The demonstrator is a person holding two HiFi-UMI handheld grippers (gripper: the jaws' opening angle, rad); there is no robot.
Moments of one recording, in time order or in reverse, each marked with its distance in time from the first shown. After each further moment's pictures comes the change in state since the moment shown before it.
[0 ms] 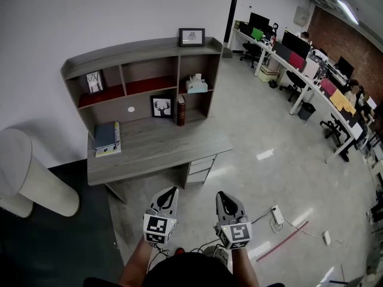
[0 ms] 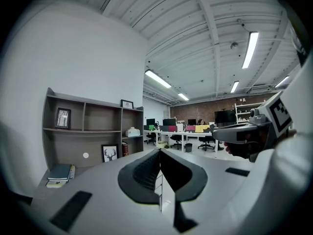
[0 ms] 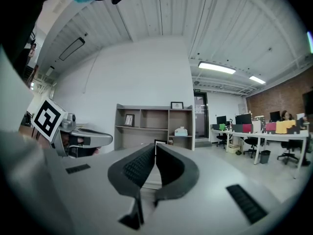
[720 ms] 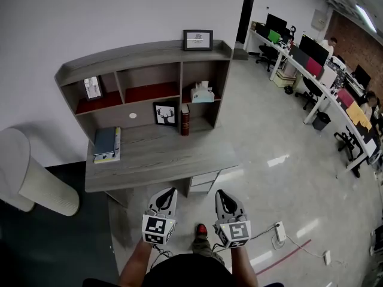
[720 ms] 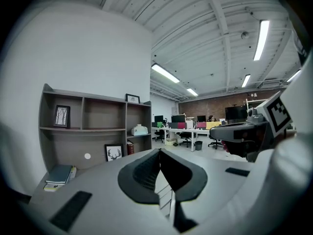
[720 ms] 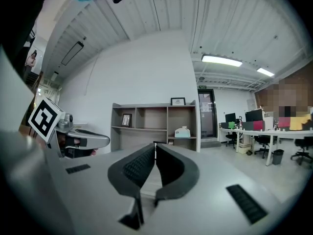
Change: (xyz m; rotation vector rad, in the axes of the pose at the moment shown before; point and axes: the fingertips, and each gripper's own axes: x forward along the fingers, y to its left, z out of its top) left arm 0.104 0.032 0.002 -0.003 0.031 0.100; right arm 0.108 -0.075 -0.011 0.019 -0.011 0.096
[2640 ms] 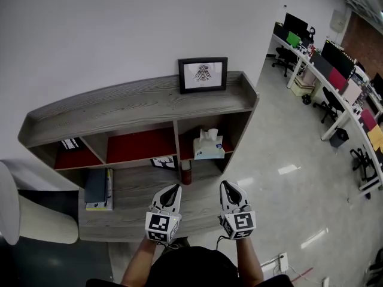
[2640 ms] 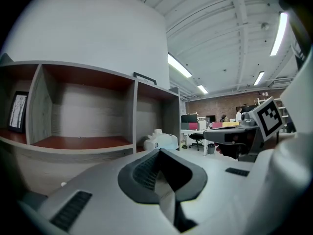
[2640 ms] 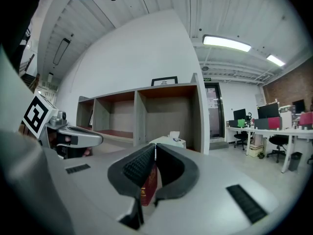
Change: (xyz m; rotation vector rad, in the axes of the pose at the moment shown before) left arm 0.327 0.163 0.060 -0.029 0.012 0.050; right arm 0.352 -0.185 0.011 0.013 0.022 0.054
